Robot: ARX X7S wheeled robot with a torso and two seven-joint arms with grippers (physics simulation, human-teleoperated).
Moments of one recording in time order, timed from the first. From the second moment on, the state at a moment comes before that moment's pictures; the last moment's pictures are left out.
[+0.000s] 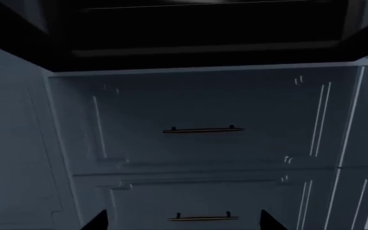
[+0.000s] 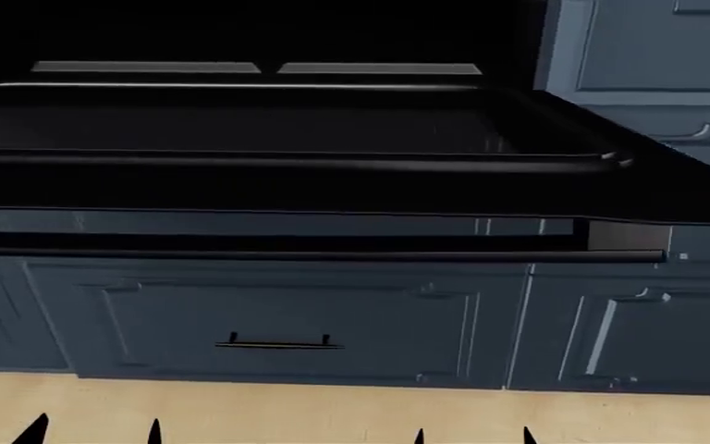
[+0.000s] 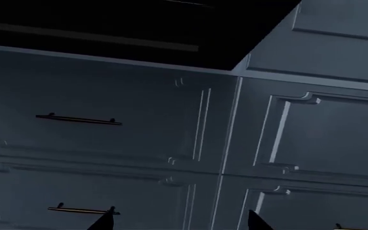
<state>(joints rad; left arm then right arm) -0.02 -0.20 0.25 0.00 -0.16 0.04 -0.25 0.03 0.20 -0.27 0.01 0.09 -0.02 0.28</state>
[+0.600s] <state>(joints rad) -0.03 -0.21 0.26 -0.01 -0.17 0.04 -0.26 0.04 0.21 -0.28 0.02 0.11 -0.02 0.30</state>
